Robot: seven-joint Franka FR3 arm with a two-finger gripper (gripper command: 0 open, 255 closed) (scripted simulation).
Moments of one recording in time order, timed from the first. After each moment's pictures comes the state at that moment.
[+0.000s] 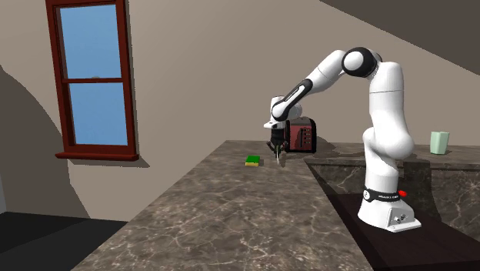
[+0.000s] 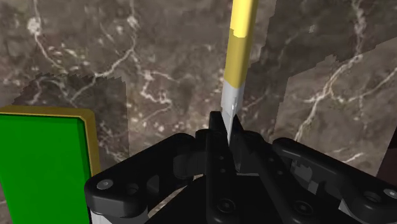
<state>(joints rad) -0.30 0.07 -0.62 -2.25 0.03 2.32 -2.29</state>
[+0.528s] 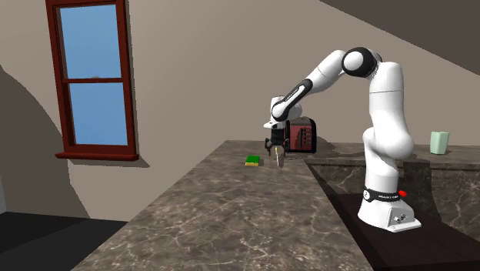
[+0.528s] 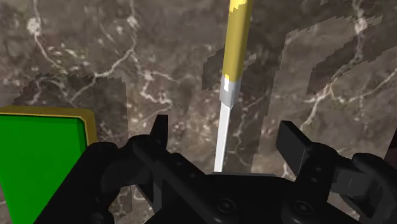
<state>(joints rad) -0.30 0.07 -0.62 -2.25 0.04 2.33 -2.29</state>
